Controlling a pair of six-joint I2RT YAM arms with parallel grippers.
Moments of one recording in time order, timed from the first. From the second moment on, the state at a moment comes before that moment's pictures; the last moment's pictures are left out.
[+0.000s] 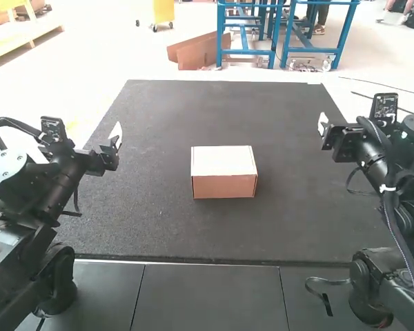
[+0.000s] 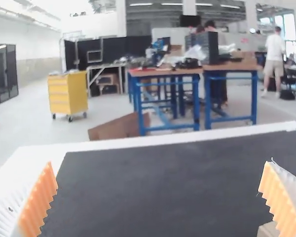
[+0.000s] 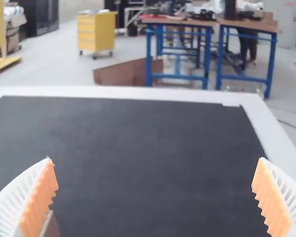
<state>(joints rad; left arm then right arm) -0.27 0.04 0.06 0.19 -0.10 0.08 0.21 0.31 0.29 0.04 0.08 -0.03</state>
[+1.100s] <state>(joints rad) -0.11 0.01 0.01 -0.01 -0.11 0.11 0.16 0.01 0.00 0.07 0.09 -0.09</state>
